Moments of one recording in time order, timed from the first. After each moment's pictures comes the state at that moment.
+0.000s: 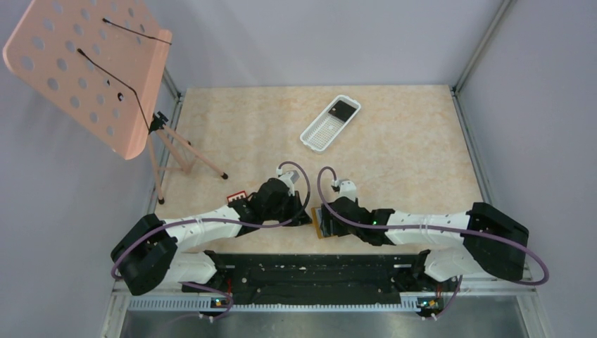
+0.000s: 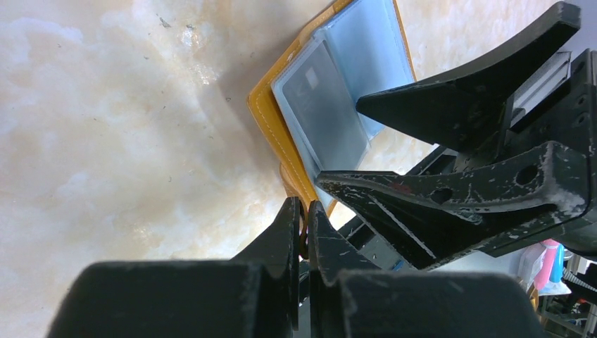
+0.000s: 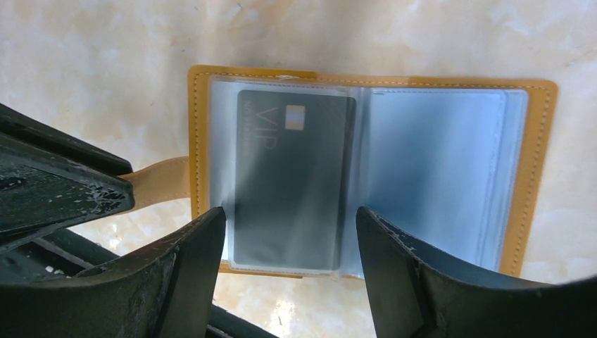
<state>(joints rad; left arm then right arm) -0.84 1.25 0.53 0.03 0.21 -0.81 1.10 1.31 0.55 -0.11 0.33 0.76</state>
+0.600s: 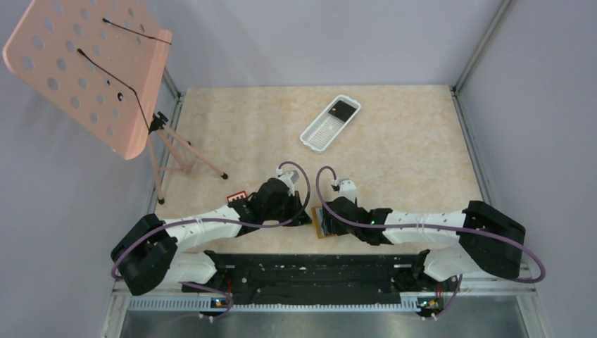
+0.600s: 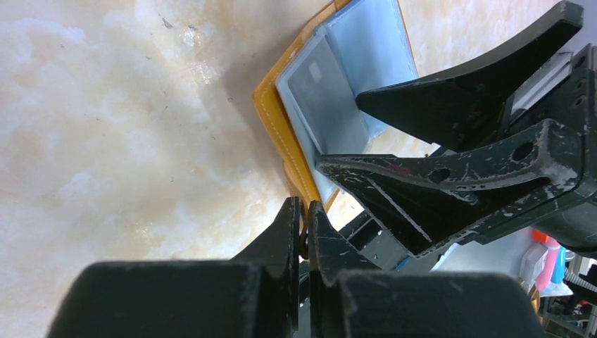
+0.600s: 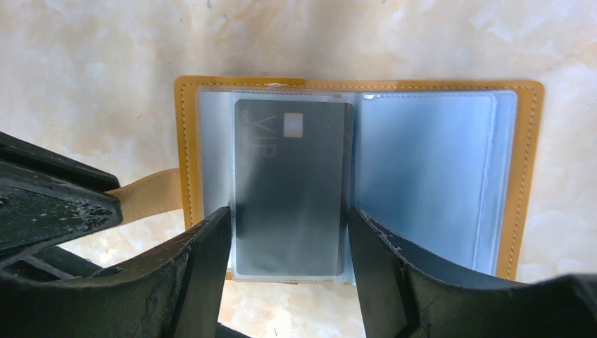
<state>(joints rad) -0.84 1.25 0.53 0.03 0.21 -0.81 1.10 1.35 0.56 -0.08 0.36 0.77</state>
